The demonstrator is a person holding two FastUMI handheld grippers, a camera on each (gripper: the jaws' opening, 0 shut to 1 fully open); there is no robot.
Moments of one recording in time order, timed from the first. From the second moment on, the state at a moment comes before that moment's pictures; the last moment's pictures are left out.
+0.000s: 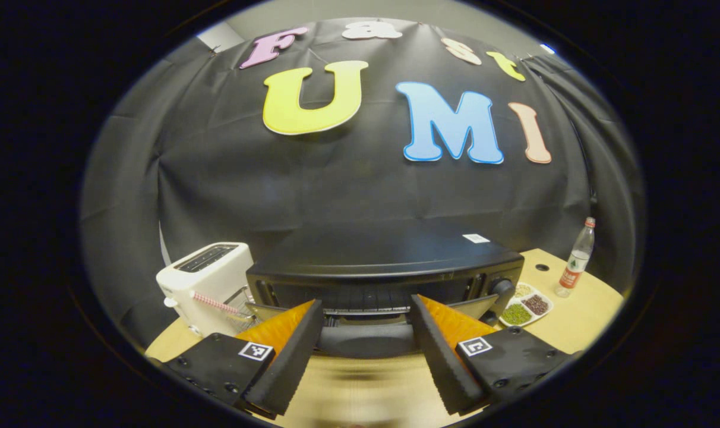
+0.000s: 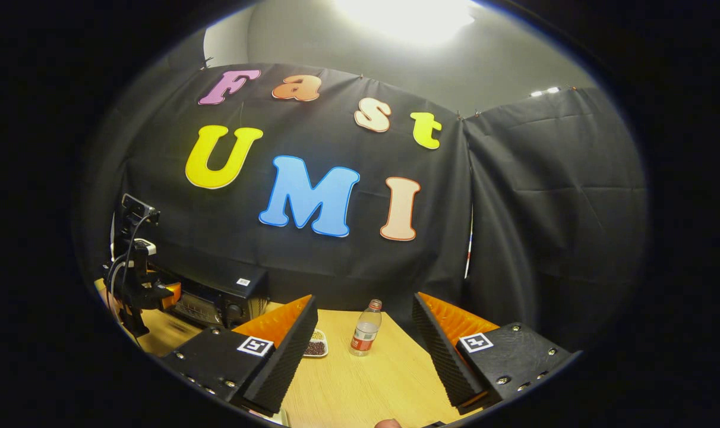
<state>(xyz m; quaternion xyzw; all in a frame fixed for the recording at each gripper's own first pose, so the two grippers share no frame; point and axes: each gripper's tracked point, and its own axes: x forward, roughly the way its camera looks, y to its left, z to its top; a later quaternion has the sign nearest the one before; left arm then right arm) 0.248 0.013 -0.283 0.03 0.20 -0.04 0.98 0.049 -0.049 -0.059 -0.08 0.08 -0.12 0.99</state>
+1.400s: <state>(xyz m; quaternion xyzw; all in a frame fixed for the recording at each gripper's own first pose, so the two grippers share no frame) 0.131 0.015 -0.371 0.02 0.32 -0.02 0.95 0.018 -0.056 -0.080 -0.05 0.12 -0.08 0.99</state>
